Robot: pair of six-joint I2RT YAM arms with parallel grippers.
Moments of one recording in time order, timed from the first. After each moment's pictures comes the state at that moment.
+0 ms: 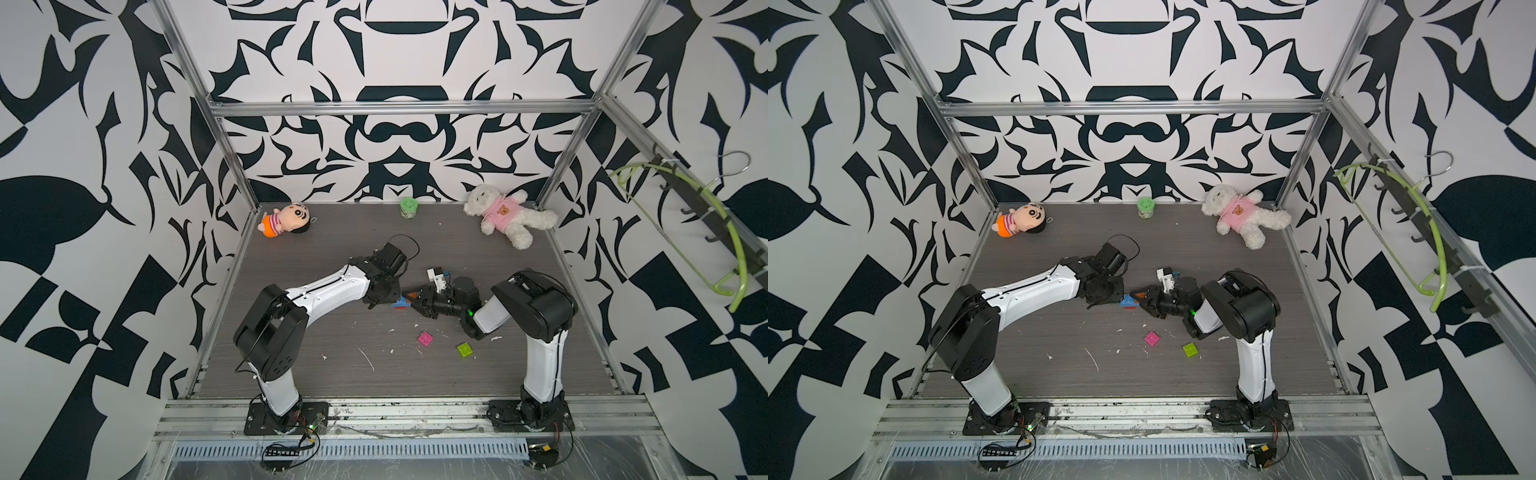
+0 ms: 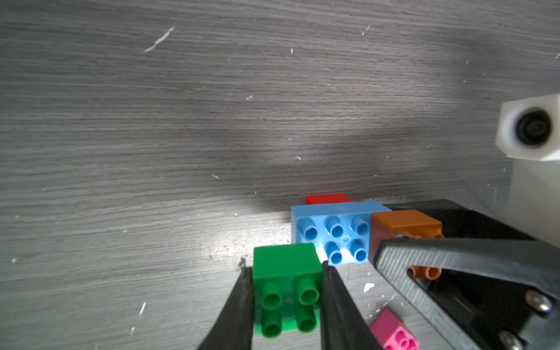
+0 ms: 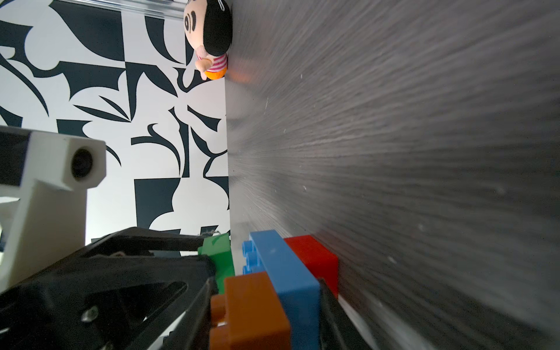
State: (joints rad) left arm -0.75 1.74 1.23 -0.67 -0.05 -0.74; right arm 0.51 2.00 0.55 1.12 -0.70 1.24
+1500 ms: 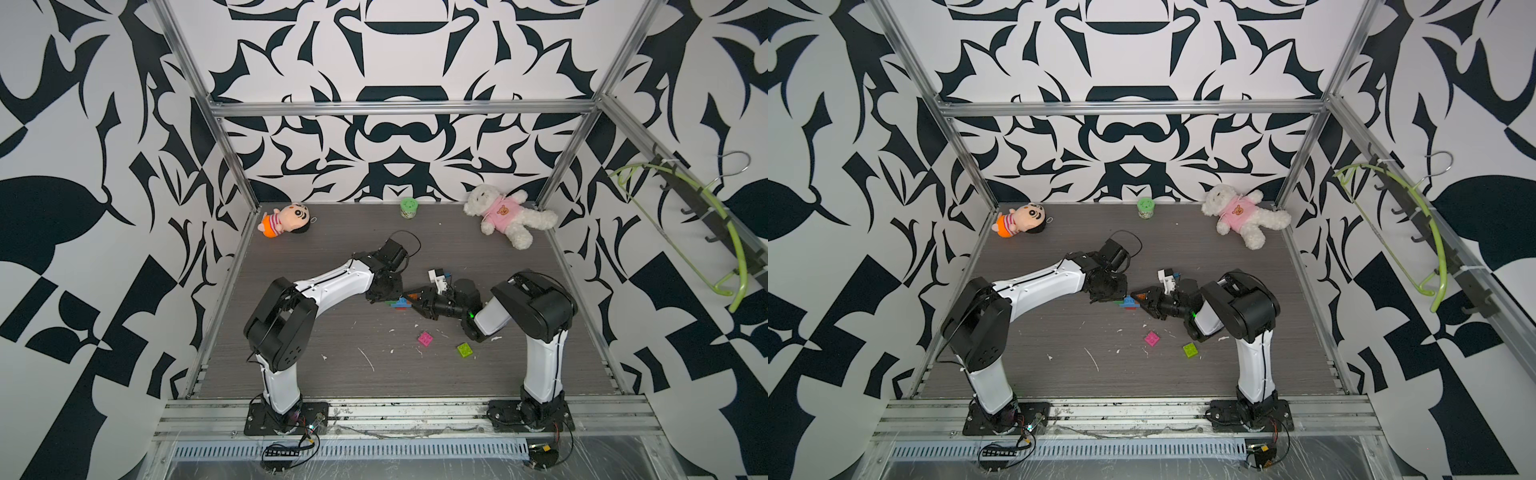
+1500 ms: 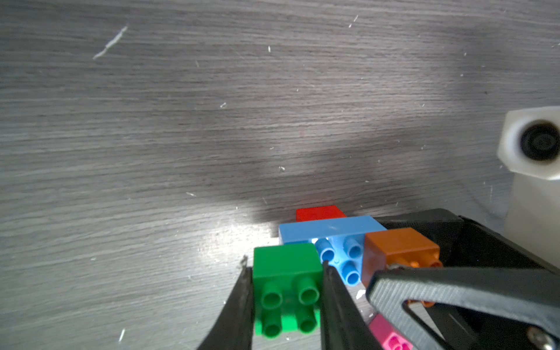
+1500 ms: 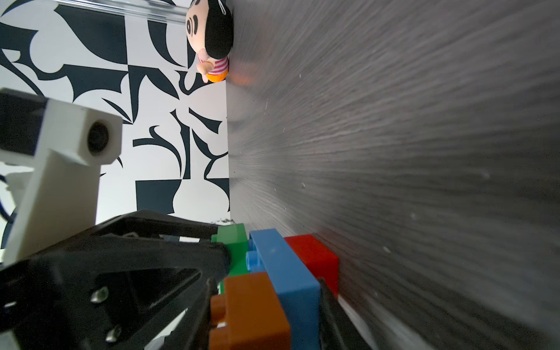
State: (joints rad) left arm -0.72 1.82 1.30 -0.70 0.03 -0.69; right arm 0.50 2.00 0.53 1.15 -0.69 1.25
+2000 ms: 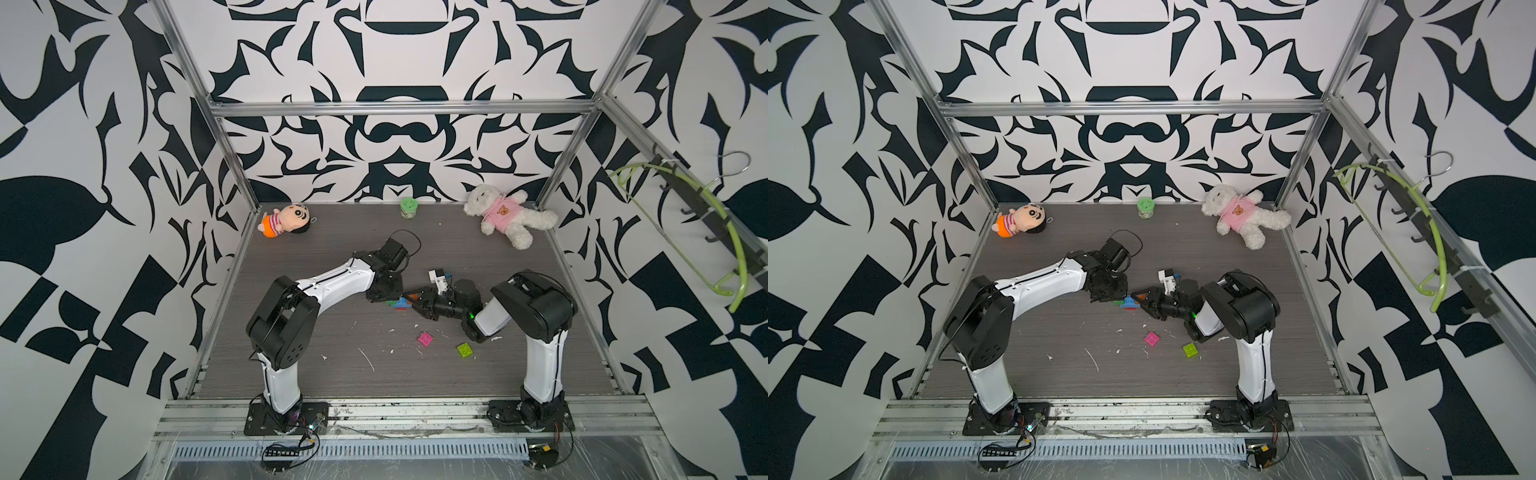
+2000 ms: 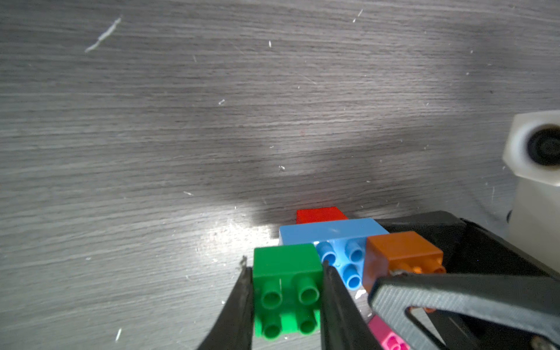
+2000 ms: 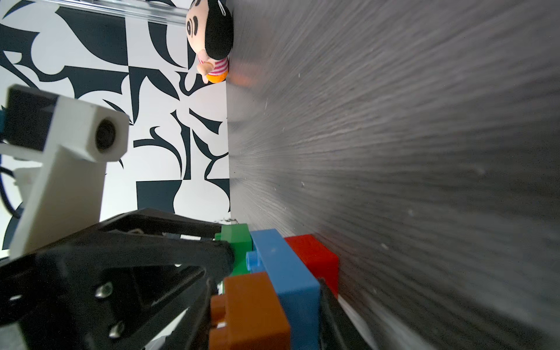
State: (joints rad) left arm -0.73 1.84 1.32 -0.72 0.04 -0.70; right arm 0.50 2.00 0.53 1.16 -0.68 1.25
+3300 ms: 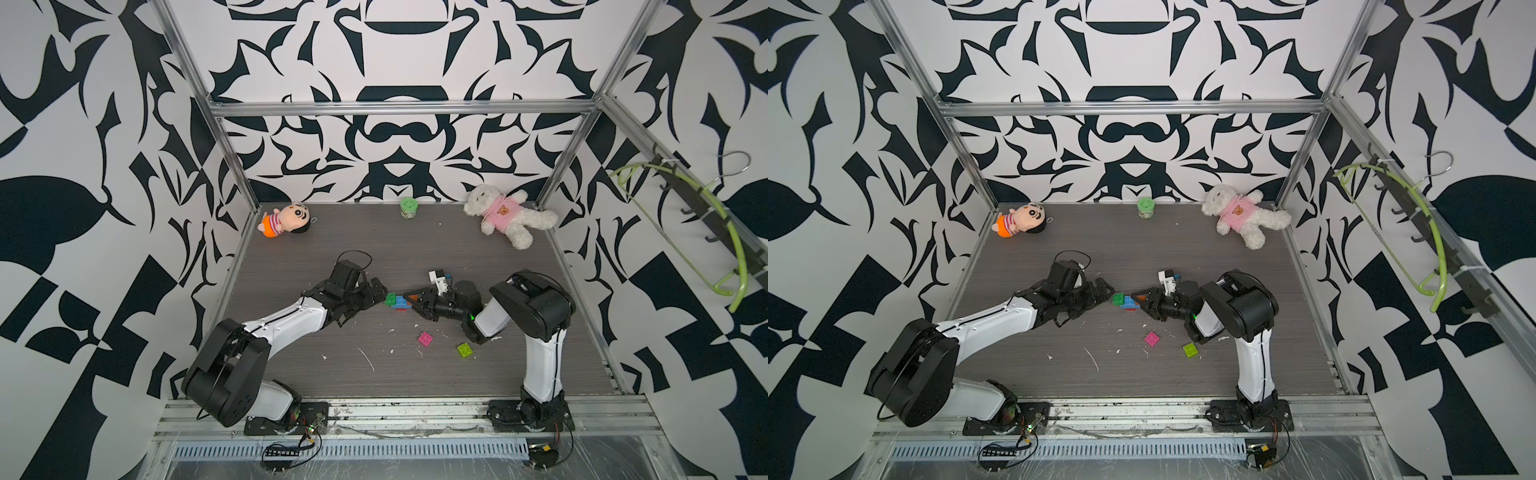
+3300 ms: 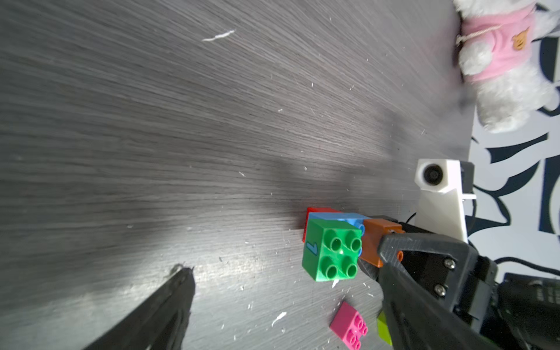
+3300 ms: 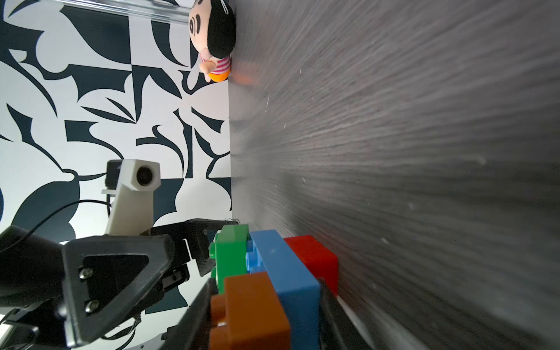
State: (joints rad) left arm -0.56 1.42 0.70 -0.11 0.22 -0.91; right arm 0.50 2.01 0.51 1.20 -0.68 1.26
